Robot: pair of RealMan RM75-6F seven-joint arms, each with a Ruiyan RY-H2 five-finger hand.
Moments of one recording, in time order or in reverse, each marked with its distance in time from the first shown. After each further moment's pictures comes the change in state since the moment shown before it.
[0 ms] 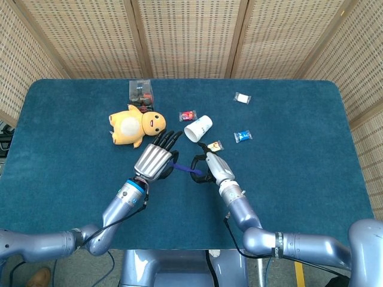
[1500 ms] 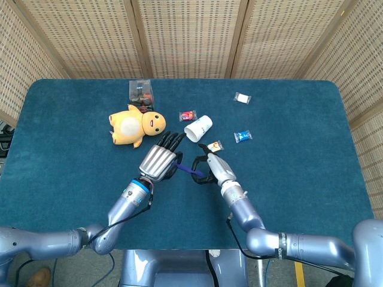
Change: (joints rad) left arm -0.035 -0.029 0.000 0.022 -0.058 -0.015 0.000; right arm -0.007 0.028 -0.014 -0.019 -0.010 -0.019 0.032
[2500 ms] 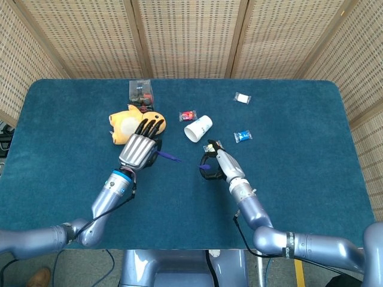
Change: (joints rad) left arm 0.039 0.115 -0.003 0.000 -0.029 0.029 -0.010; right arm -0.034 0.055 0.001 -0.015 -0.011 0.006 0.033
